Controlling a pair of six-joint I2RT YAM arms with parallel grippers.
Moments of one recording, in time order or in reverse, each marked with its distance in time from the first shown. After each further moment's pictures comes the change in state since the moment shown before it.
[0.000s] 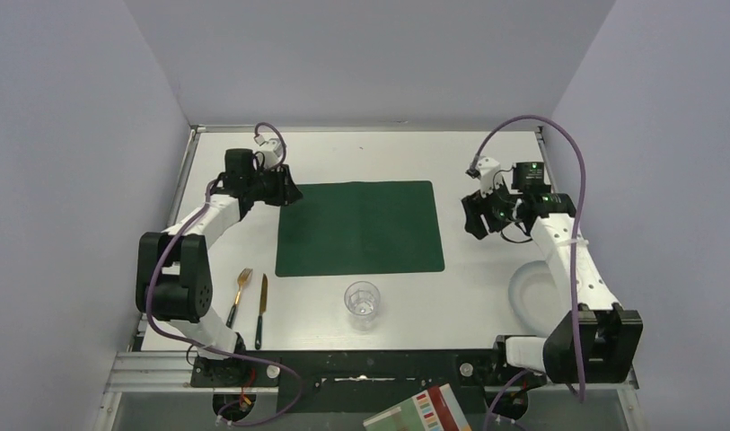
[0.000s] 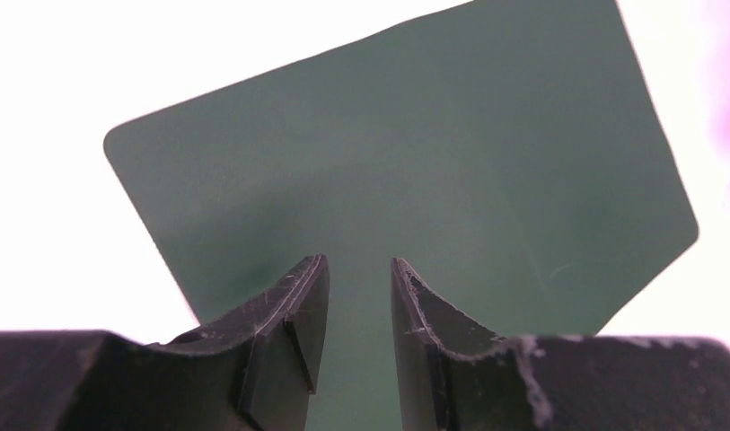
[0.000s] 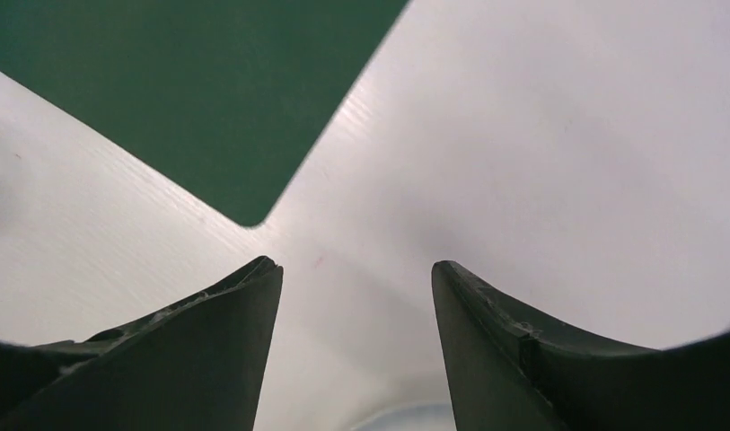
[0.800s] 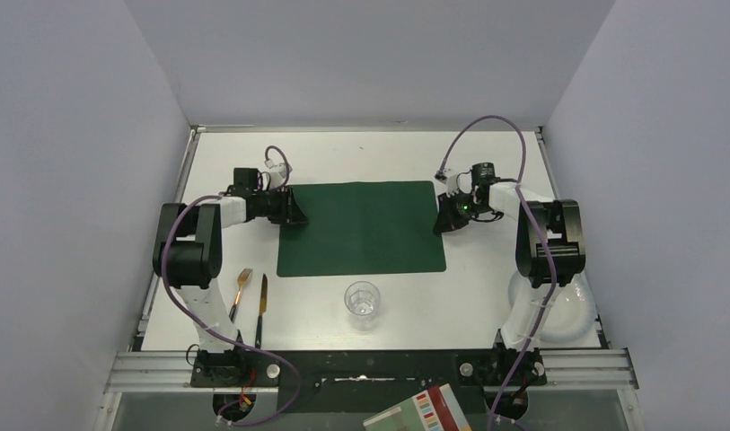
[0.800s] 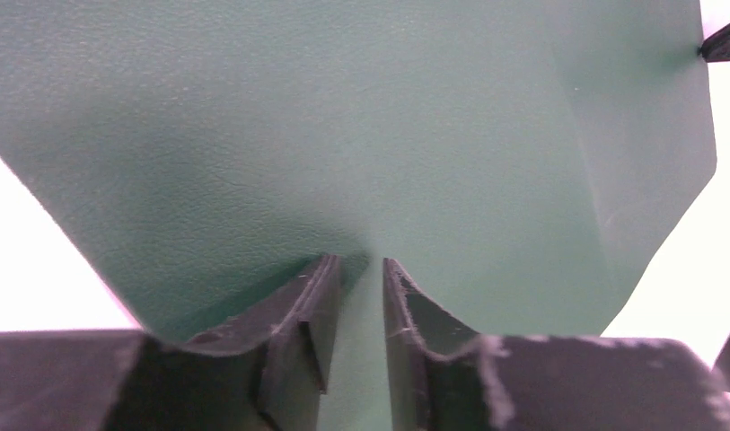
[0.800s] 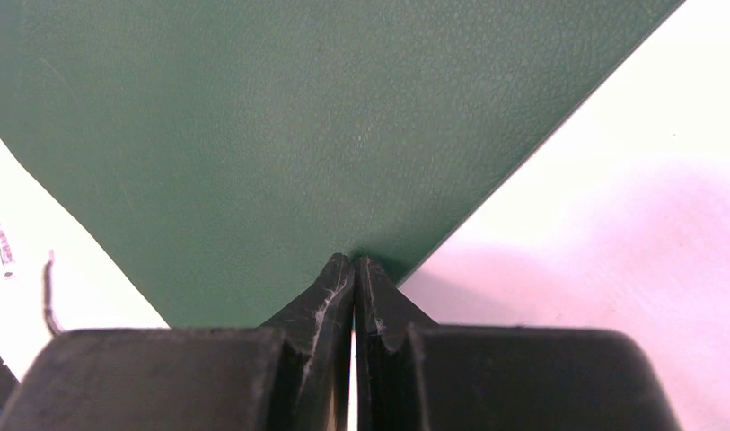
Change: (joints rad) left arm 0.050 0.258 -0.072 0.101 0.167 0.027; right arm 0.035 0.601 0.070 0.254 -0.231 0.101
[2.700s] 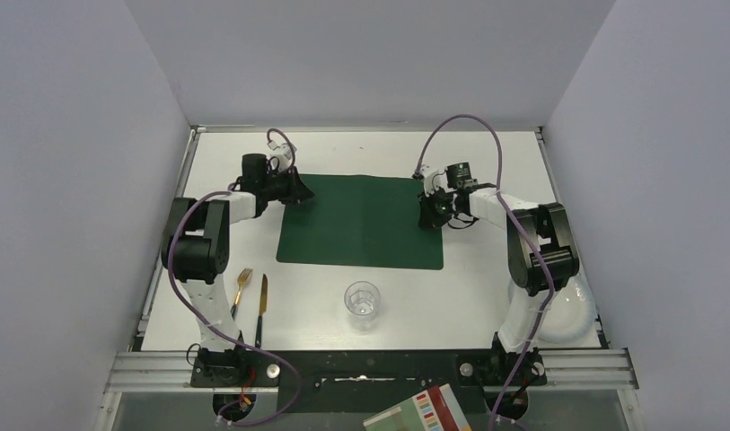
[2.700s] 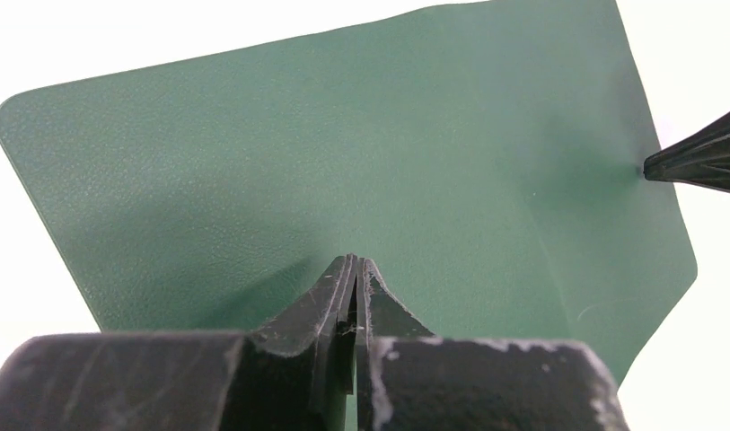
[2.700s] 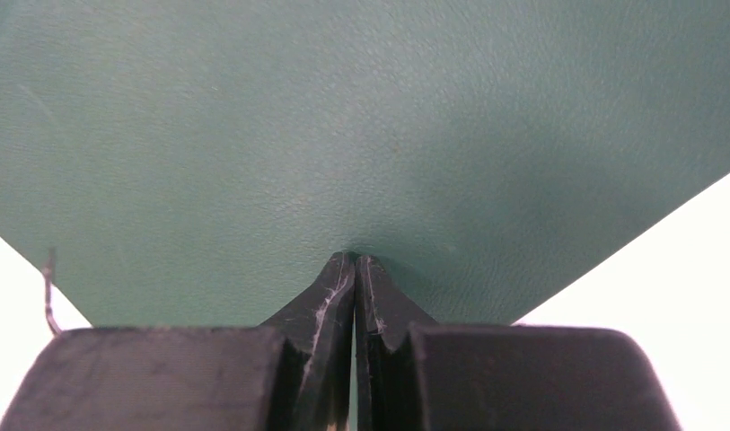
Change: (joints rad) left arm -0.062 0.048 0.086 0.254 -0.061 -0.165; right arm 0.164 -0.068 -0.053 0.197 0.185 0.068
